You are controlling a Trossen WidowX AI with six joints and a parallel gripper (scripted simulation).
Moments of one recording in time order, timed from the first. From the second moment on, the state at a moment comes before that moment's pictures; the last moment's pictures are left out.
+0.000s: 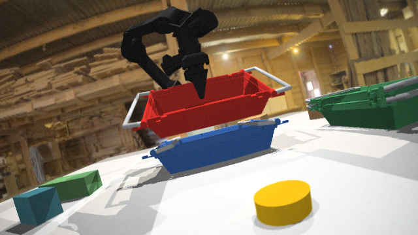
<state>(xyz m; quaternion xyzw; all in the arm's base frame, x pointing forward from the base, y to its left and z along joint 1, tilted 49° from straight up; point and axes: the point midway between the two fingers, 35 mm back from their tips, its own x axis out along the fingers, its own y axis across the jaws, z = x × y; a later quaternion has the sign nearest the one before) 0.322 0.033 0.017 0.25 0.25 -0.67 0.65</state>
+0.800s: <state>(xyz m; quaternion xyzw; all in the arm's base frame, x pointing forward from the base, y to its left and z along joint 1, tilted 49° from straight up) 0.316 0.020 0.004 0.25 0.25 -0.66 0.67</state>
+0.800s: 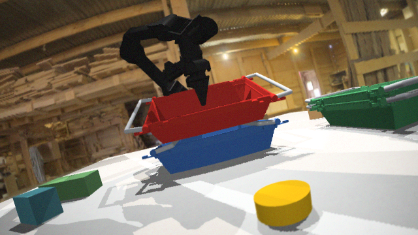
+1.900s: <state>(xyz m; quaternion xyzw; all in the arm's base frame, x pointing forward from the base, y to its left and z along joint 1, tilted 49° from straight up) 0.303 0.002 -0.014 0.26 0.25 -0.65 0.67</state>
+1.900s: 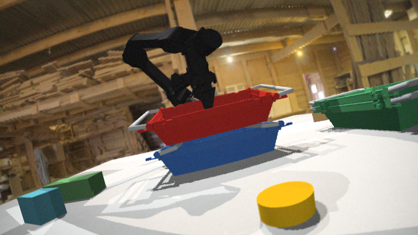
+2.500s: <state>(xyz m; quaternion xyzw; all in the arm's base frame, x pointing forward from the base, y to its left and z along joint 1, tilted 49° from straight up) 0.299 -0.008 -0.023 0.26 0.25 -0.65 0.67</state>
